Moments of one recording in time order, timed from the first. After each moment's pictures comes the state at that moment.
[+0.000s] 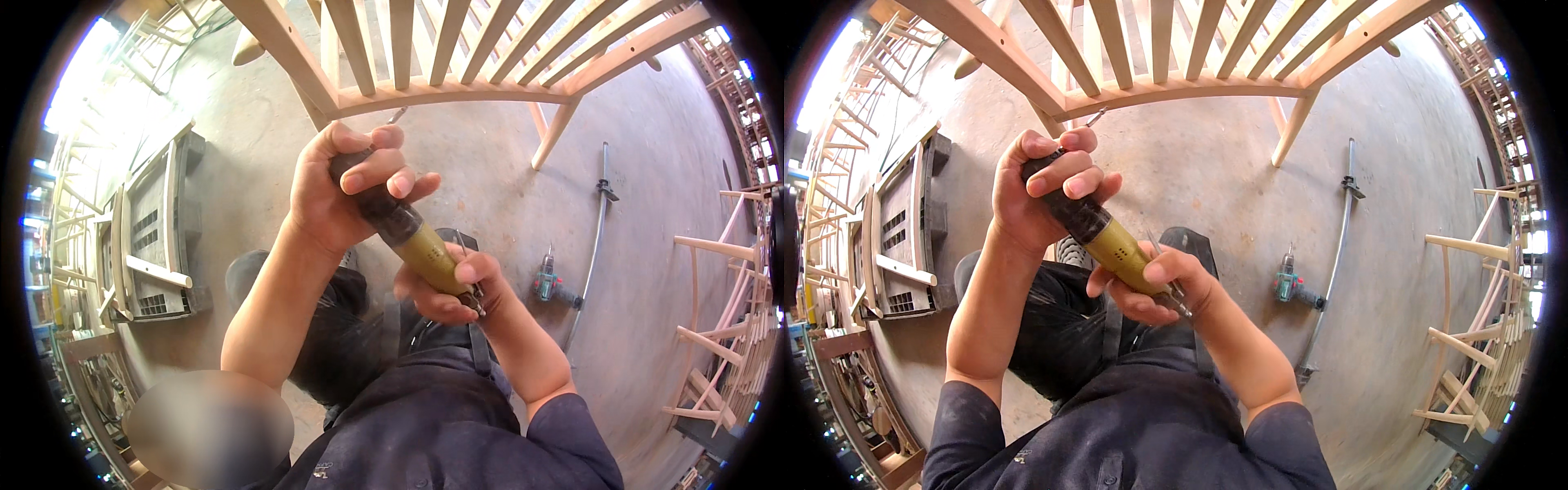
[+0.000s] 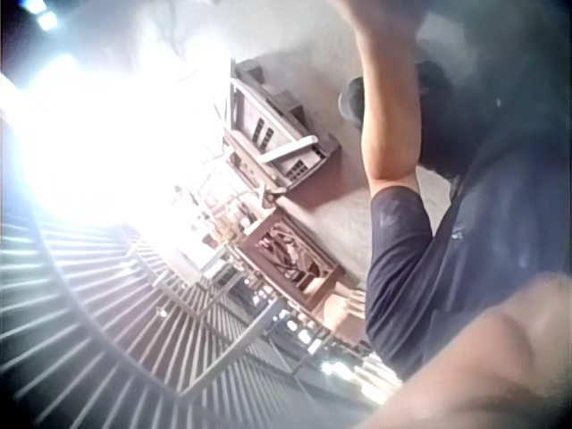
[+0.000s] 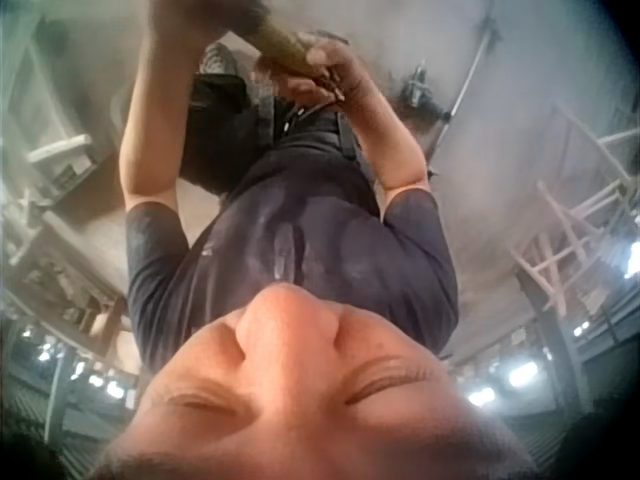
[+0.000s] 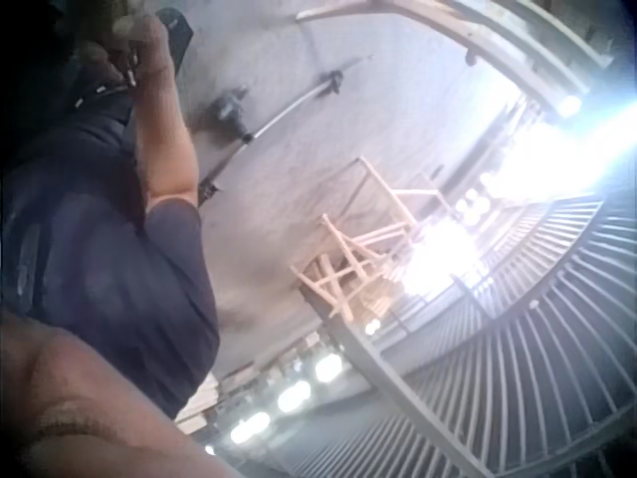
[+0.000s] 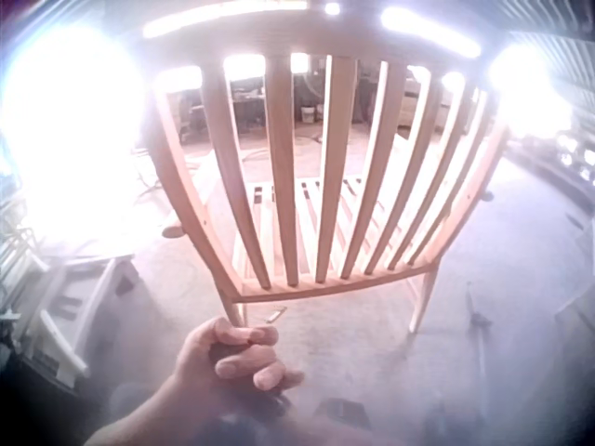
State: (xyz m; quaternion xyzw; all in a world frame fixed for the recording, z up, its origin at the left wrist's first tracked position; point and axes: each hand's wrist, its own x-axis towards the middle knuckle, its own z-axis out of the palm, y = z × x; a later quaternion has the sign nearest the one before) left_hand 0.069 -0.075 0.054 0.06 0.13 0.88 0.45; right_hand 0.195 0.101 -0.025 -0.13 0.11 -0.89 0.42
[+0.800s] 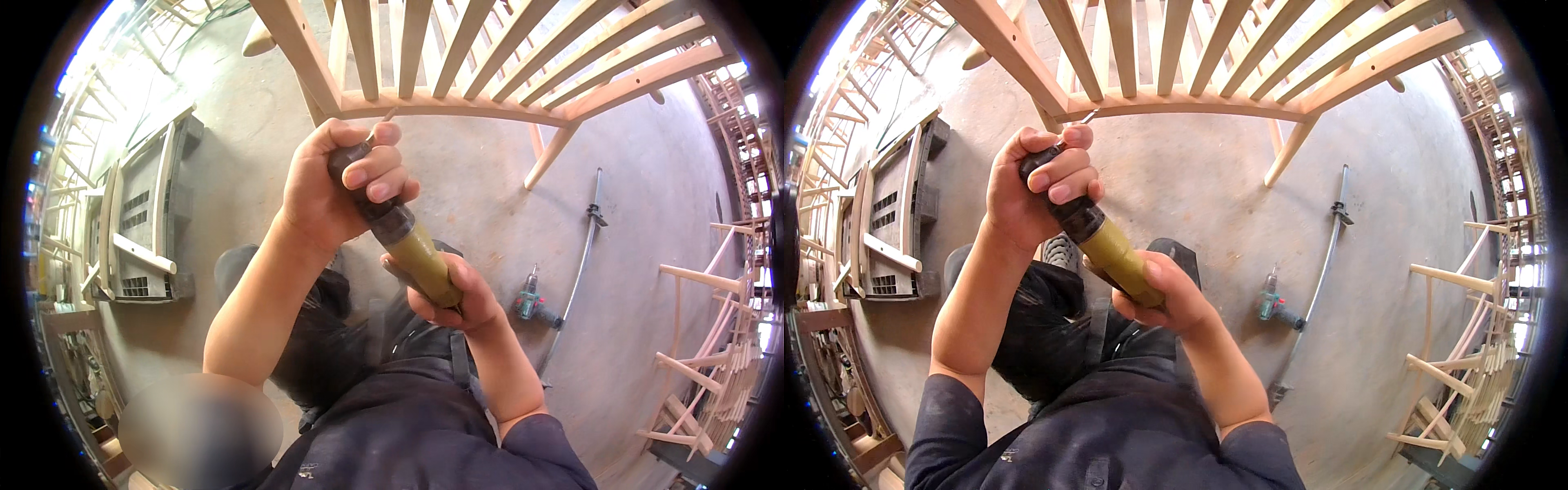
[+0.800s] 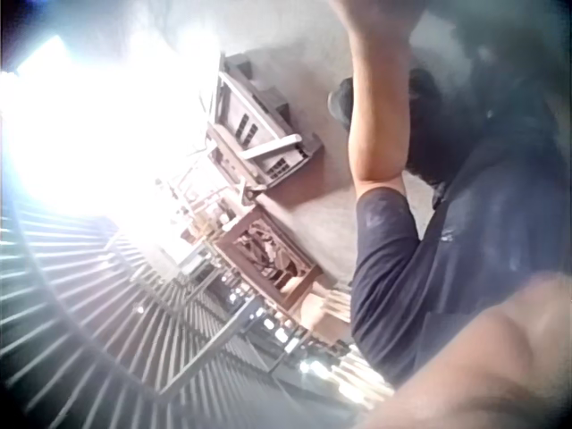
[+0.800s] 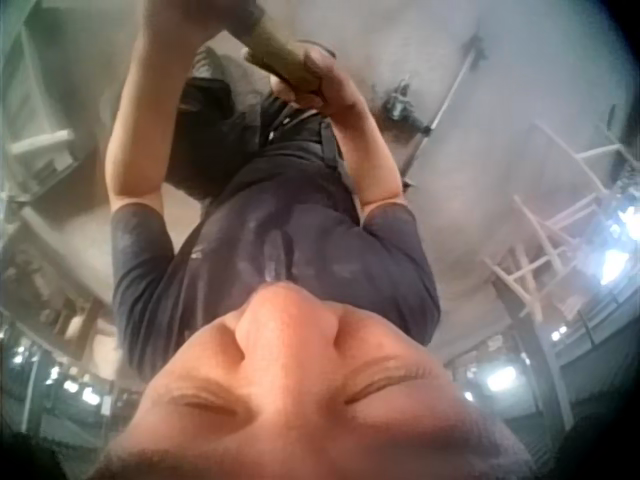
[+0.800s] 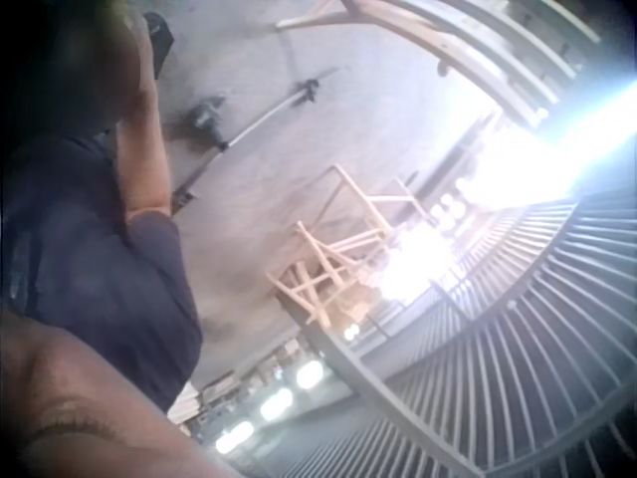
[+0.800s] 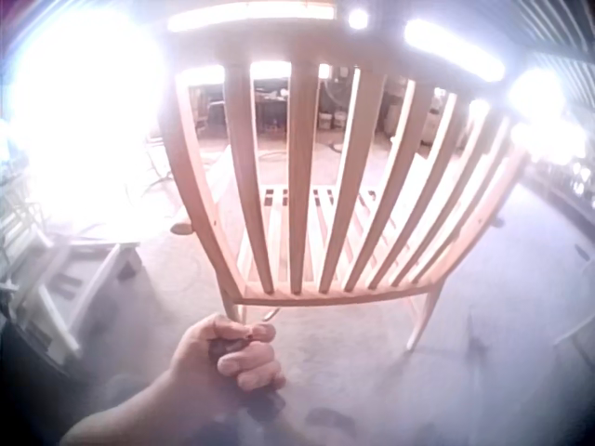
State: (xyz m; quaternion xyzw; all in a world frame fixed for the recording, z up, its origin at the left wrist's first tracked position) left_hand 0.064 -0.078 0.053 0.07 0.14 0.90 0.42; right_hand 0.214 0.110 -0.021 -0.03 0.38 -0.88 0.27
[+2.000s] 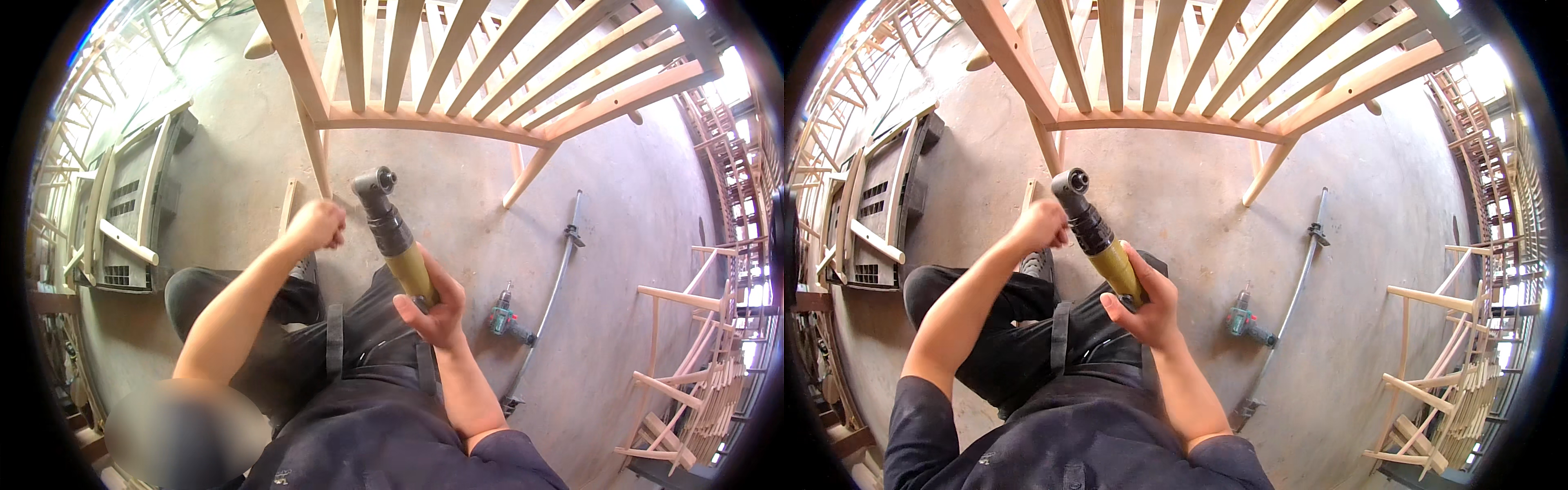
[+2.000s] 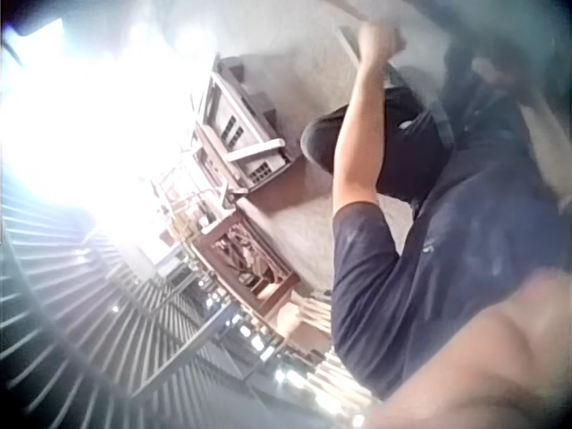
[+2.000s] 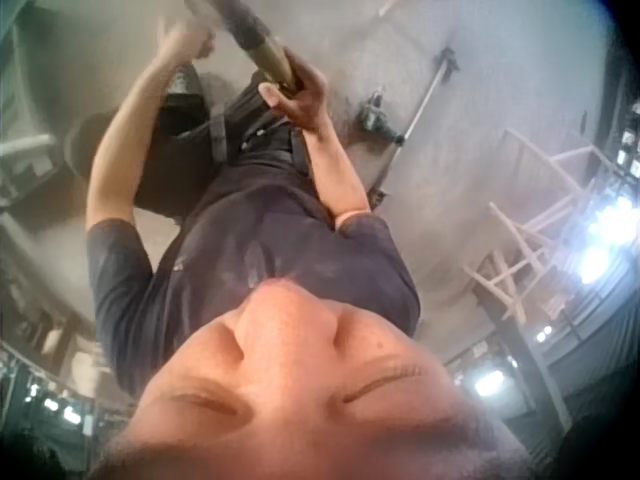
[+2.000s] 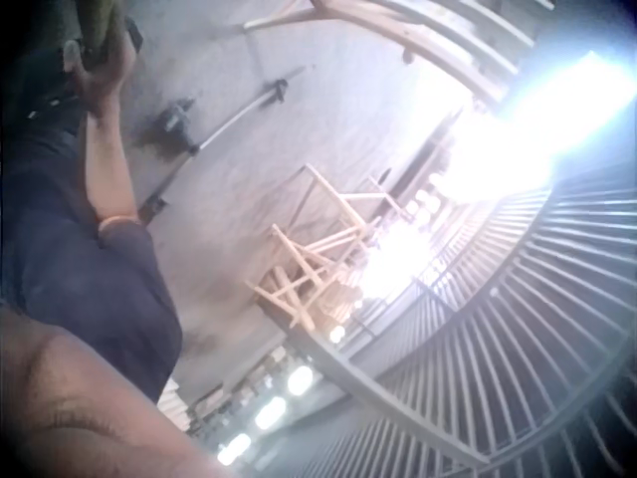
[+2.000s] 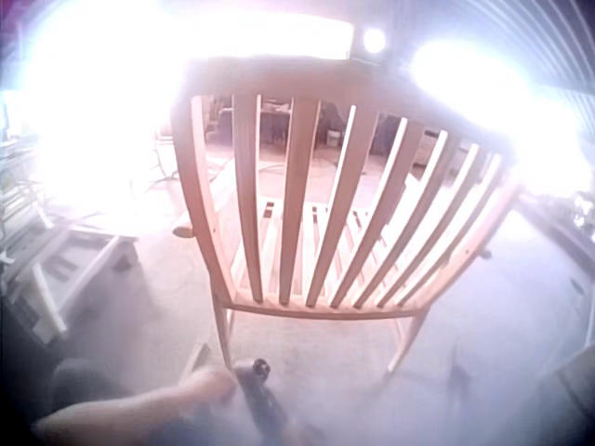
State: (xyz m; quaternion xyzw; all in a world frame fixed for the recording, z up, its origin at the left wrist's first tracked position) left_hand 0.068 -0.121 -0.110 -0.02 0.79 0.52 0.33; right_hand 0.239 0.114 -0.054 -0.09 0.71 -0.69 -0.13
